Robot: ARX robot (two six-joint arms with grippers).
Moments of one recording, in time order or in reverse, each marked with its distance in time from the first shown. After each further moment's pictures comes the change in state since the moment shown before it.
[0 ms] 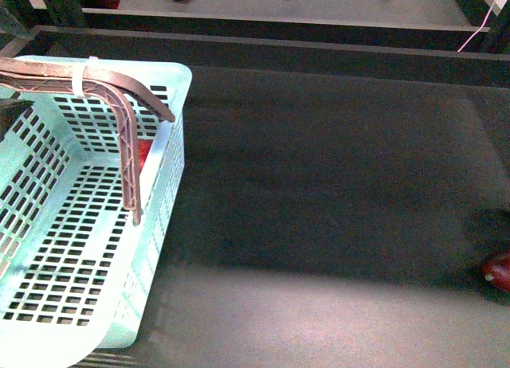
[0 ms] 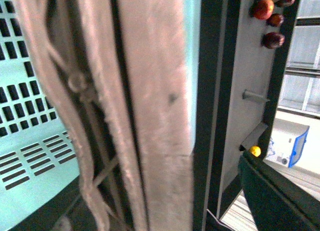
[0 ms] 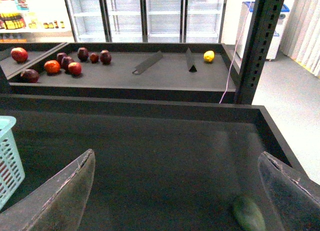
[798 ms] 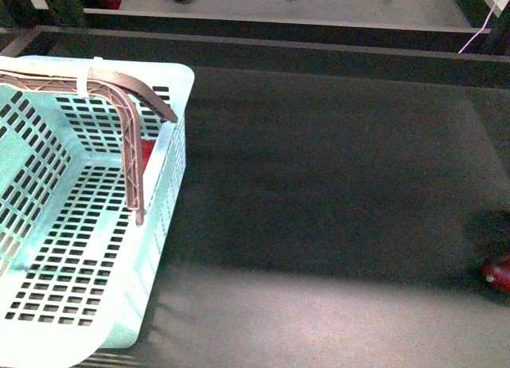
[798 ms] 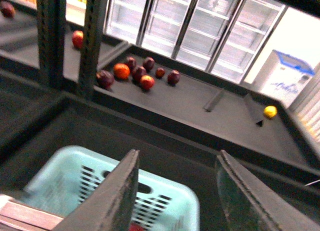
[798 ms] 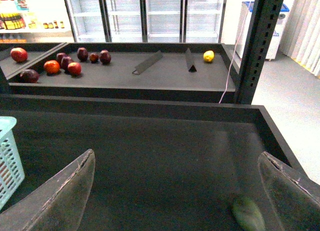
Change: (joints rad) left arm -0.064 -0.496 -0.412 0.543 -0.078 1.322; right arm 0.000 0.000 0.000 0.000 0.000 0.000
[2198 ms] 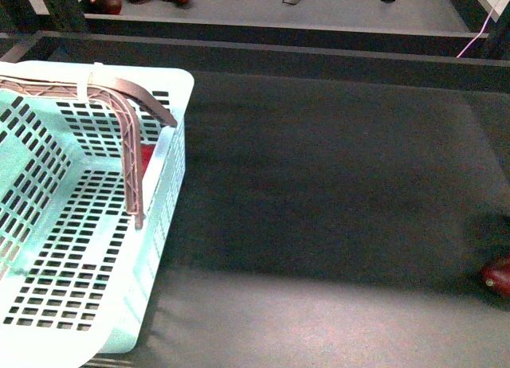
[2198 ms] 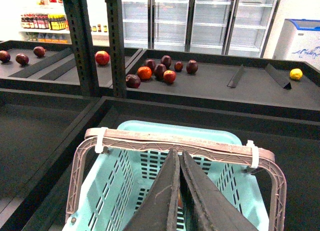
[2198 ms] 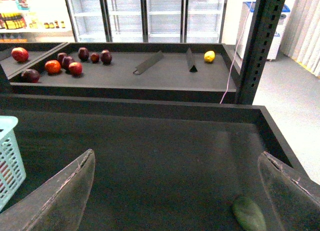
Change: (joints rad) left arm 0.133 -0.845 -0.389 -0.450 0.136 0.155; right arm 0.000 0.000 0.000 0.000 0.000 0.000
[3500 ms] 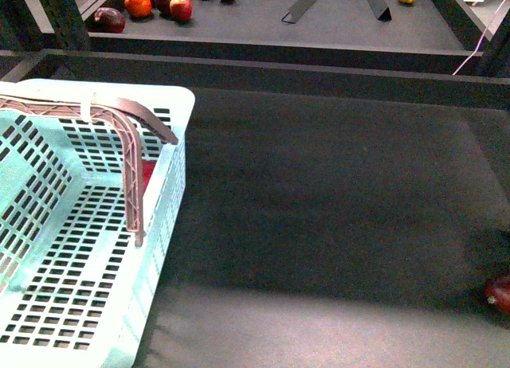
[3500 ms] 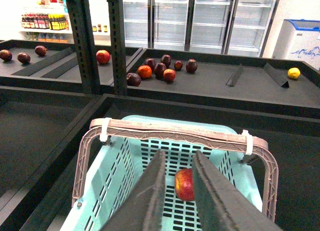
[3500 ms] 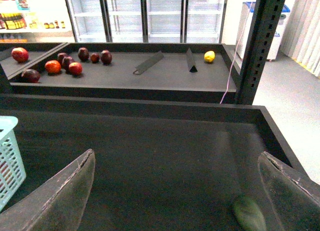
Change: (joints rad) left arm 0.000 -0.332 0.000 -0.337 0.000 0.000; right arm 0.000 0.000 0.000 0.000 0.000 0.000
